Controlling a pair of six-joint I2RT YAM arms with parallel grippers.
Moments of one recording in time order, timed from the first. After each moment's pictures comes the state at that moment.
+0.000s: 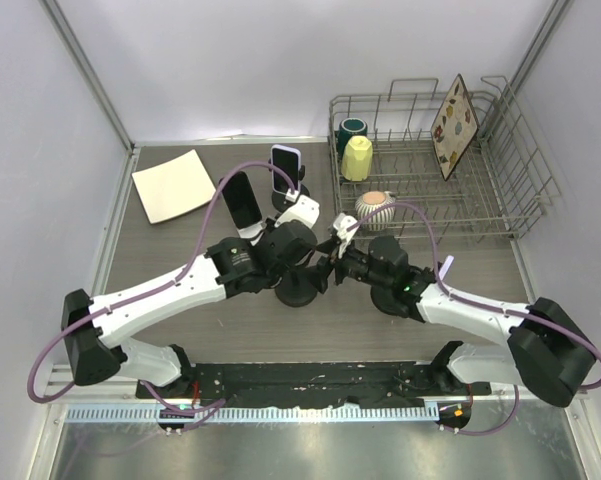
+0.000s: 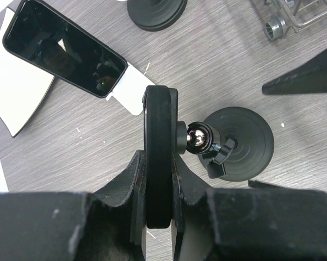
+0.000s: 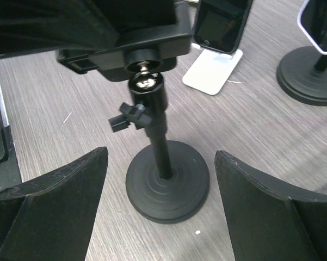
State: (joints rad) left arm -1.08 1.36 1.27 -0.74 -0.72 -0.23; right arm 0.75 1.20 0.53 0.51 -0.28 0.08
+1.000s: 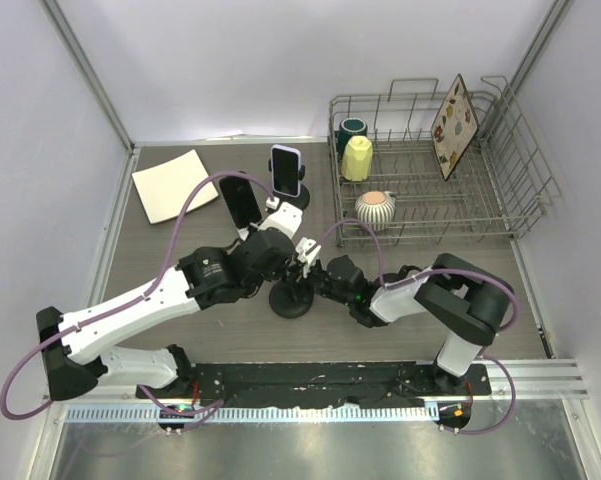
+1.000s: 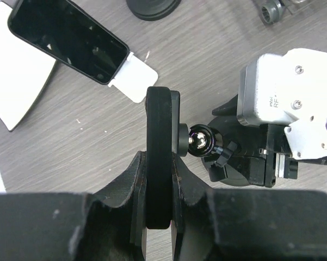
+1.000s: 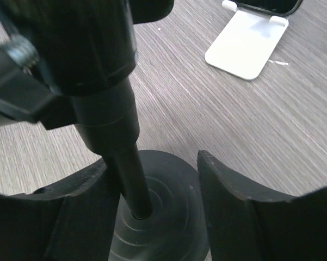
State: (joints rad) left arm -1.08 1.20 1.19 -0.78 -0.66 -0.23; right arm 0.95 1.67 0.54 0.91 -0.09 0.05
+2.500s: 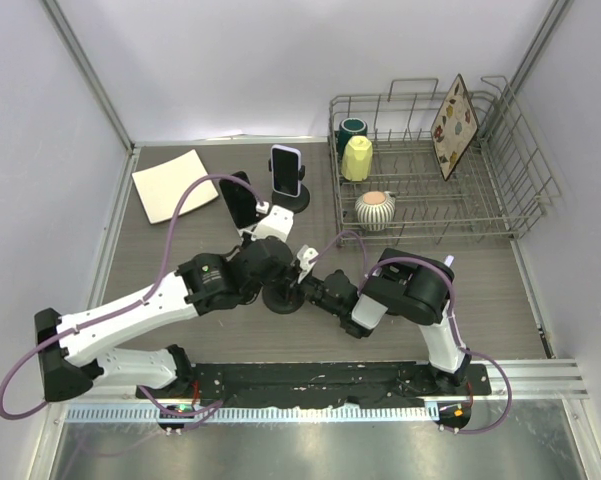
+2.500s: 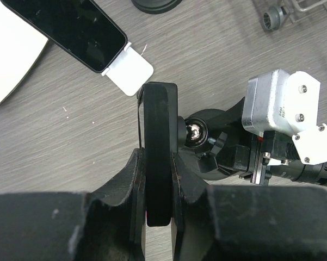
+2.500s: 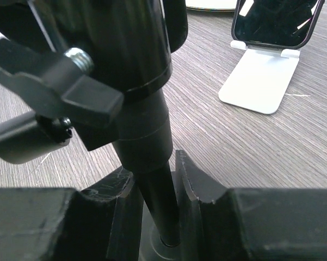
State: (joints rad) left arm -1.10 1.16 1.11 -0.76 -0.68 -0.36; right arm 0.99 2.04 0.57 1.50 0.00 0.16
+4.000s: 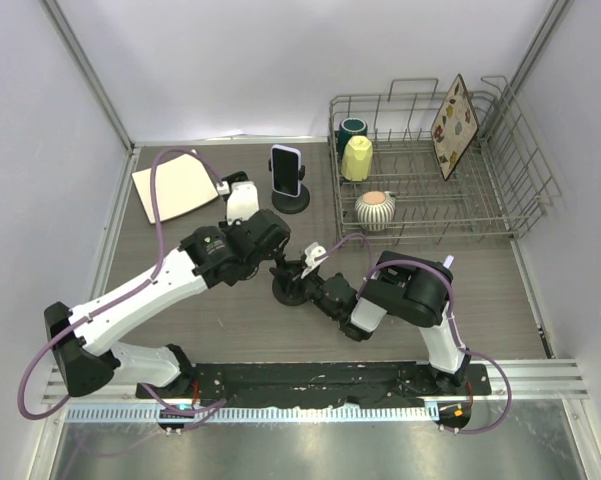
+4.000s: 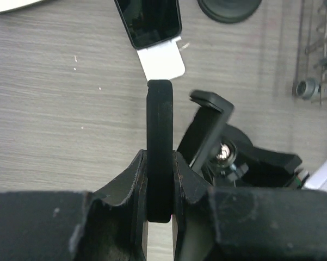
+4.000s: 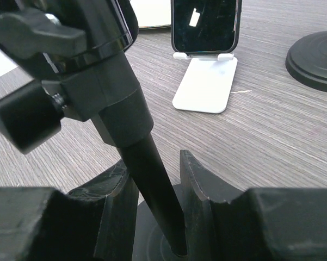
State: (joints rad) left arm -0.96 1.28 1.29 -1.03 -0.77 -0.84; right arm 1.02 2.04 0.55 1.53 0.25 0.18
